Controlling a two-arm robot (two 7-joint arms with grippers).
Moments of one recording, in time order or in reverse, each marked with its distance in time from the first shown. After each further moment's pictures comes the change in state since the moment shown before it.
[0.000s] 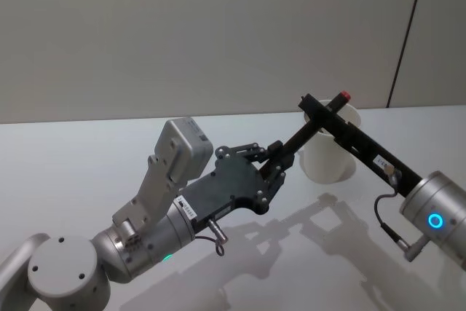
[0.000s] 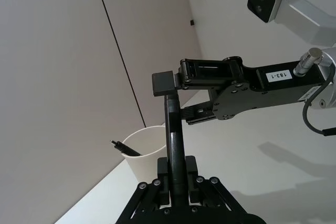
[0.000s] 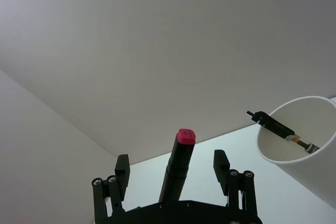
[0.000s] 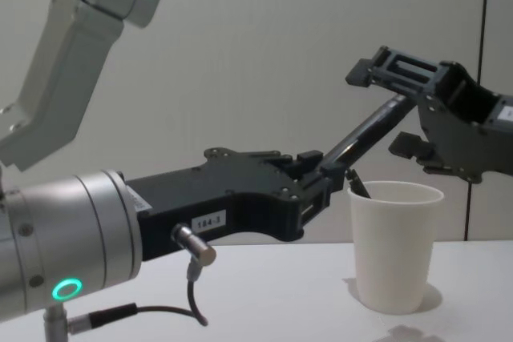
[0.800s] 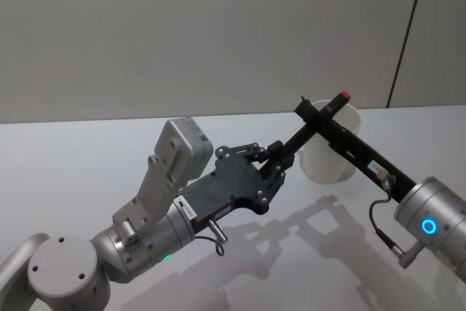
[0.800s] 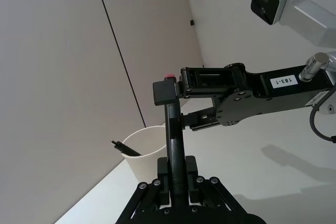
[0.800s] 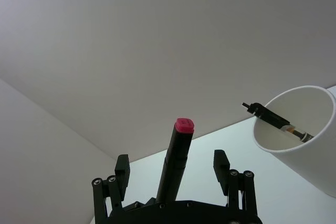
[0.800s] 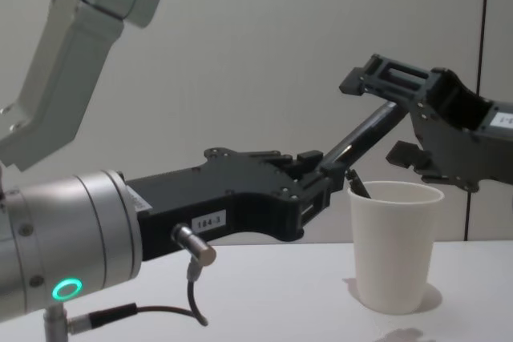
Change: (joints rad) left arm 0.000 0.000 0.000 0.000 0.000 0.000 0.000; right arm -0.015 0.003 -0.028 -0.029 0.002 -0.018 -0.068
